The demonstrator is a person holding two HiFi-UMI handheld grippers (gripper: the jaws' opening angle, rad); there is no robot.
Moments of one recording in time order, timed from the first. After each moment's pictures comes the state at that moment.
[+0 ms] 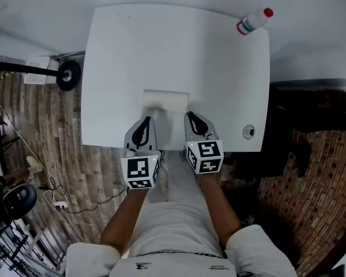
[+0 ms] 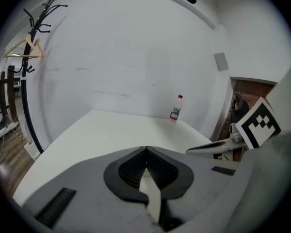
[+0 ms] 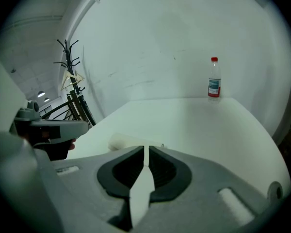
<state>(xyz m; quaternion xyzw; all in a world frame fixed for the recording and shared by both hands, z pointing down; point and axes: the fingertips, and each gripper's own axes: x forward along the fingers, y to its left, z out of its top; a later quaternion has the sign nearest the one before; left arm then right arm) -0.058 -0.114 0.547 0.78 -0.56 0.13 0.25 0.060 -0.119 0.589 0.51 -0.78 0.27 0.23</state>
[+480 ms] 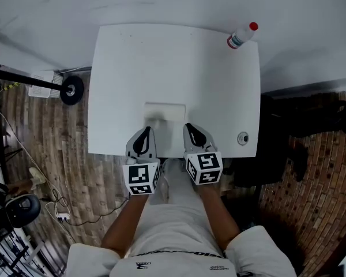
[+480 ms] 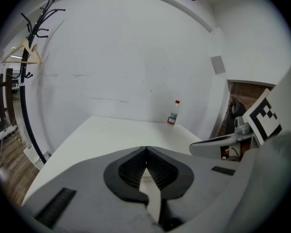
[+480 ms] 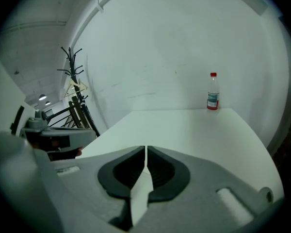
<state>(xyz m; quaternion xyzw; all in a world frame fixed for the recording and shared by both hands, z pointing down) -0.062 -0.110 0.511 0.79 -0.55 0.13 0.24 0.055 -0.112 0.532 0.52 -0.79 0.26 0.20</state>
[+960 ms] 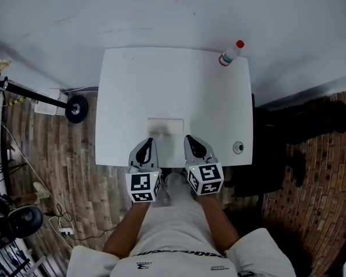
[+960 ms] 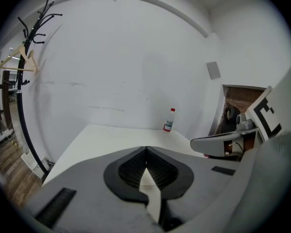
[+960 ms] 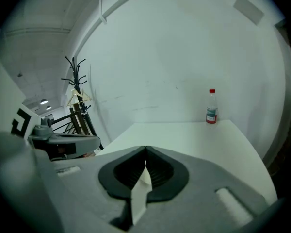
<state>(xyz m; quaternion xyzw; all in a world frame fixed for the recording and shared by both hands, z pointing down) -0.059 -0.105 0.459 0.81 -0.54 0.11 0.22 0.054 -0.105 0.465 0.53 -0.80 0.23 0.16</state>
